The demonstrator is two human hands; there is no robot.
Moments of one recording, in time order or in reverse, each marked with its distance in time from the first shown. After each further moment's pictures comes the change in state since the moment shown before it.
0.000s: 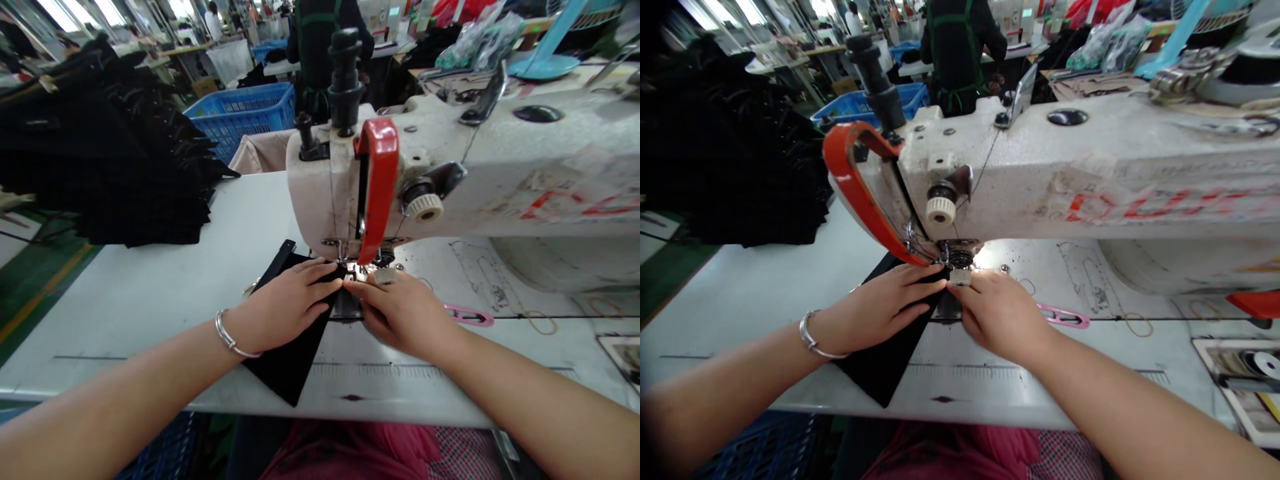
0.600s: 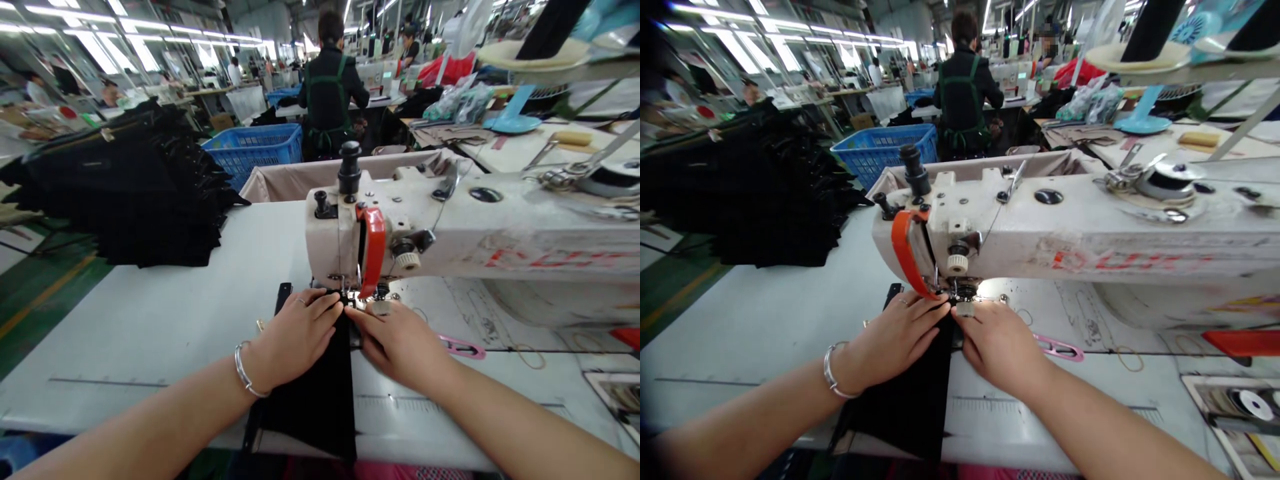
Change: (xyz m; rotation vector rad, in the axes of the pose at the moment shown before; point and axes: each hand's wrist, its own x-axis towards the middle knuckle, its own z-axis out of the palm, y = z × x) left_hand -0.001 0.014 0.019 0.159 -0.003 -0.088; right_hand -0.001 0.001 0.007 0.013 0.029 0.010
